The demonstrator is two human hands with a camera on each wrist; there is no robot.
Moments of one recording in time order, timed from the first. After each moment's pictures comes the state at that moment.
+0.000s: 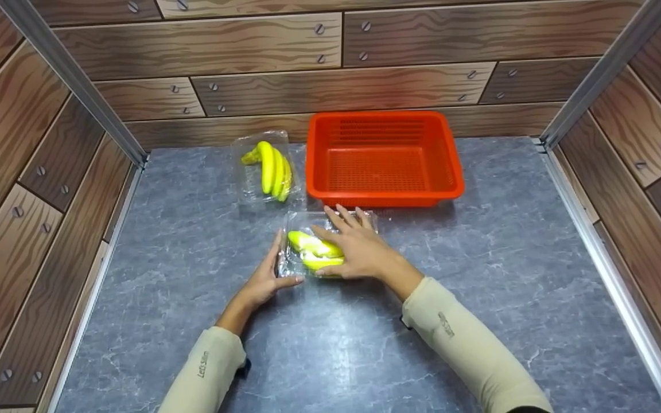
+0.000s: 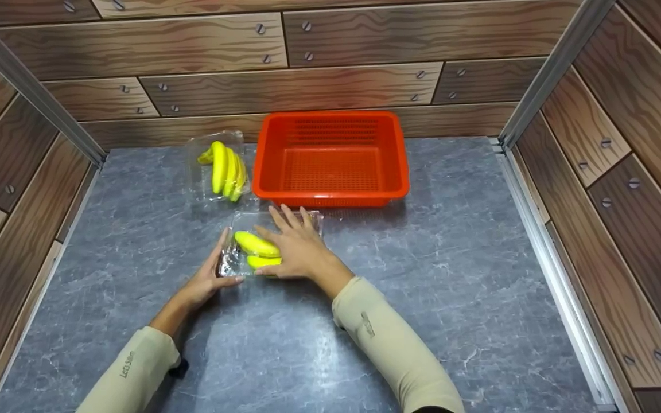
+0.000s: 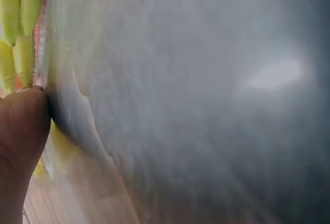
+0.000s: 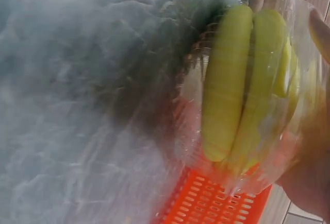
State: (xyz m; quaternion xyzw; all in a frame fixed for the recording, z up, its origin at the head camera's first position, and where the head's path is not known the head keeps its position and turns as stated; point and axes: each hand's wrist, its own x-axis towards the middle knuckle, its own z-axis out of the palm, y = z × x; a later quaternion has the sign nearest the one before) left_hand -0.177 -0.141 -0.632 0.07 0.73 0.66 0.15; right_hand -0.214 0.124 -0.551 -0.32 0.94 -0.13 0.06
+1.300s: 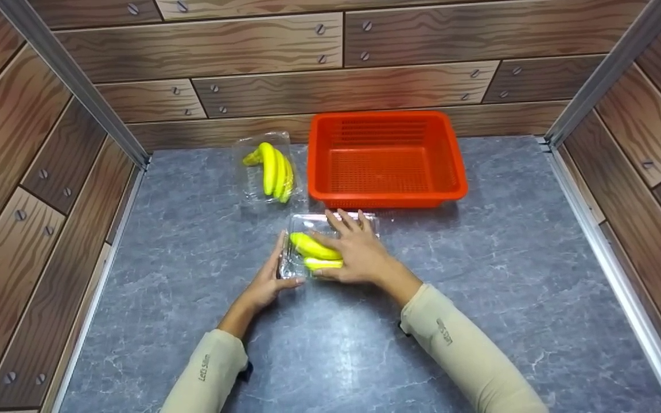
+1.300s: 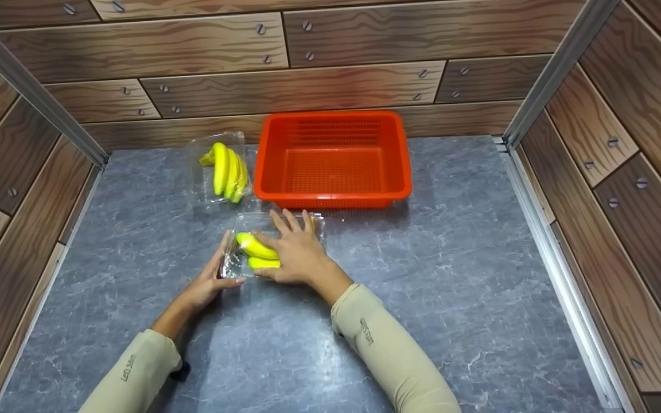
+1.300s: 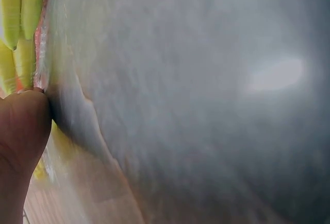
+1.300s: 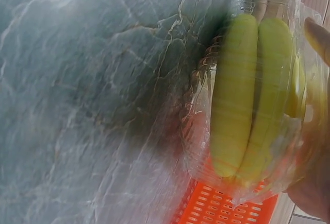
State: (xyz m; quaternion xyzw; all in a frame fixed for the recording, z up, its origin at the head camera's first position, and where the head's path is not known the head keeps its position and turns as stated) left_hand -0.176 -0.139 -0.632 0.09 0.69 0.70 0.17; right_hand -0.211 0.118 -0.560 -0.31 0.94 -0.09 0.06
